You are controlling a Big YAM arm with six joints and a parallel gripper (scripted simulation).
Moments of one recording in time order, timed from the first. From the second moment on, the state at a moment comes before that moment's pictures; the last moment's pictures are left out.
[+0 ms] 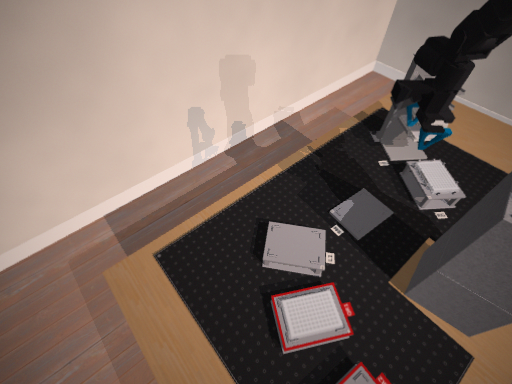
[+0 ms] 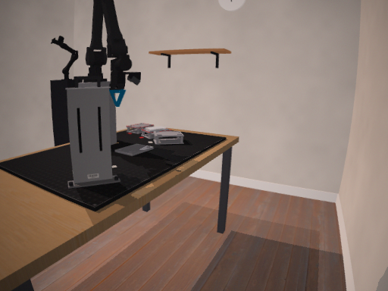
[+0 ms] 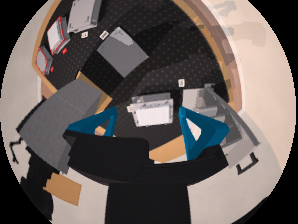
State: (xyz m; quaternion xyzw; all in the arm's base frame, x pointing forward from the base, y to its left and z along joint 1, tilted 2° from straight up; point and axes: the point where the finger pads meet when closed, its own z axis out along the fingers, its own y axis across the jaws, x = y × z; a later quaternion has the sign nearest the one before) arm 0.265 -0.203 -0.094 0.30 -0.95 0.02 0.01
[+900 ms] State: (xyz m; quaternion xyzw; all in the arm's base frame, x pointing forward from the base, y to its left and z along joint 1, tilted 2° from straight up) arm 0.202 -0.260 -0.093 0.02 -1.00 0.02 0.00
